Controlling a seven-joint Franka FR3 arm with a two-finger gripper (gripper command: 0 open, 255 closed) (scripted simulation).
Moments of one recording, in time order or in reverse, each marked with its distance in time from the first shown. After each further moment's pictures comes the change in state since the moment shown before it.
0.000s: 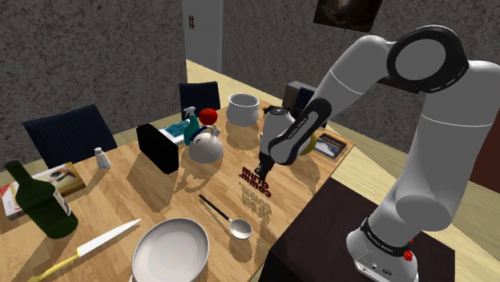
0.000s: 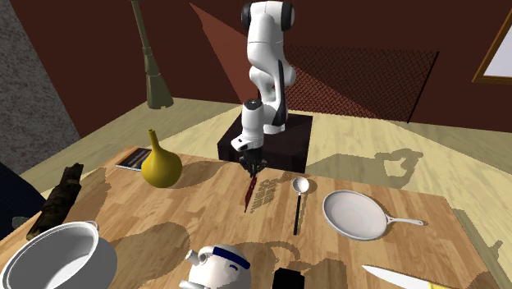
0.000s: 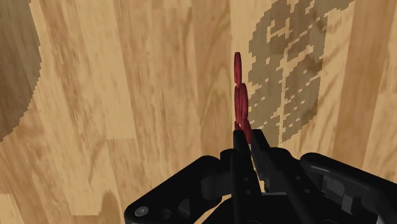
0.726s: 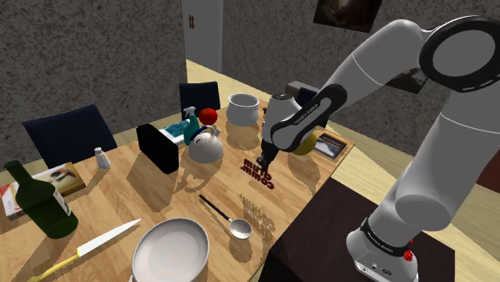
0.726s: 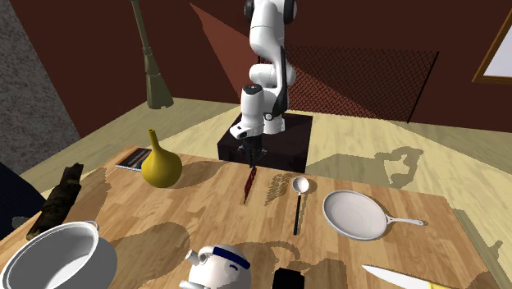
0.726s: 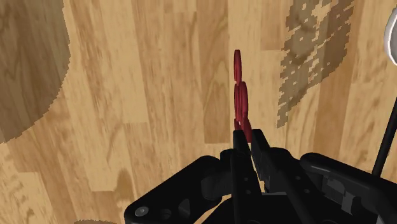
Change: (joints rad) arm -0.012 -0.158 0.015 -0.010 0.033 -0.147 -0.027
